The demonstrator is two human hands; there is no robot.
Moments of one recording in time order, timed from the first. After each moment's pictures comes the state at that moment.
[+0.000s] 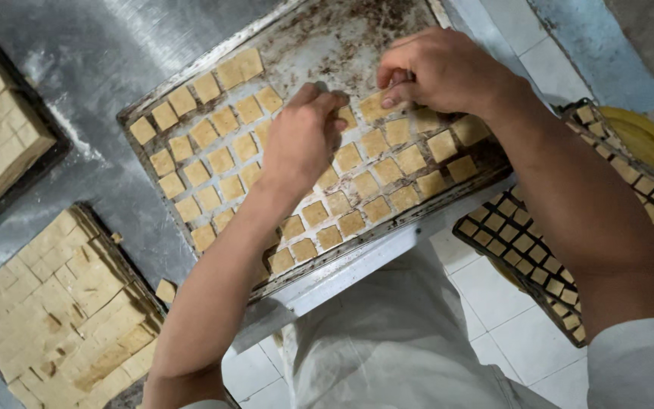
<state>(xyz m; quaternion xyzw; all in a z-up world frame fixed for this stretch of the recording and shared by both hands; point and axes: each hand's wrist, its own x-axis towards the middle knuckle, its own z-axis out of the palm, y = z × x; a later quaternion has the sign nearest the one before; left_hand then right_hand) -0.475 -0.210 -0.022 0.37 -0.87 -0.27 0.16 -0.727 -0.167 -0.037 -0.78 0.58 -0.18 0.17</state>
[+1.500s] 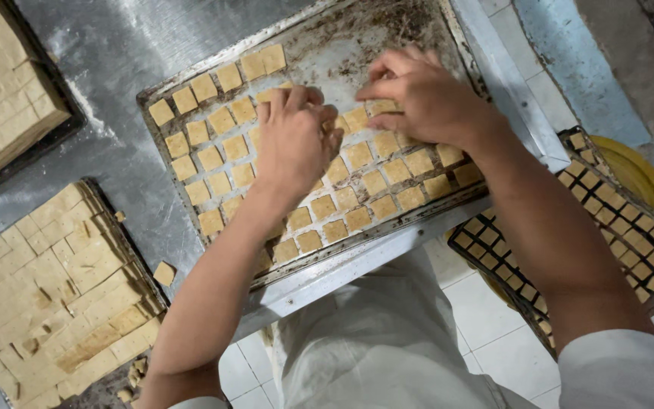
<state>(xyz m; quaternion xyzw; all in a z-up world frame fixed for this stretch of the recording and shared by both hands) -0.447 -0.203 -0.015 0.39 -0.90 -0.12 0.14 -0.687 -0.157 -0.029 -0.82 0.53 -0.16 0.09</state>
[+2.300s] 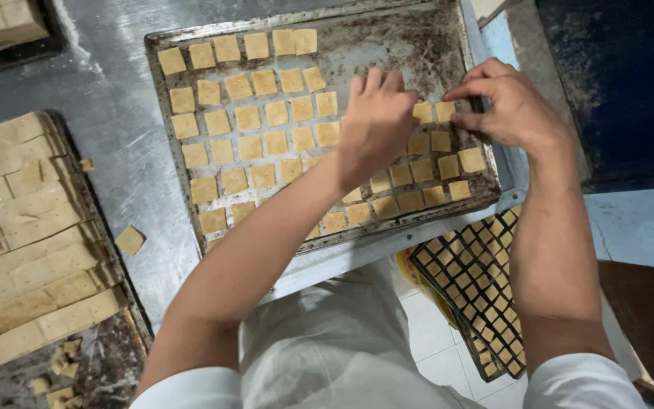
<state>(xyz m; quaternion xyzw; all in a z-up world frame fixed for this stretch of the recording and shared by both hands) -0.520 -0.191 -0.054 0.33 -0.87 -0.11 0.34 -0.750 -0.137 -0.001 -0.72 0.67 -0.09 0.15</state>
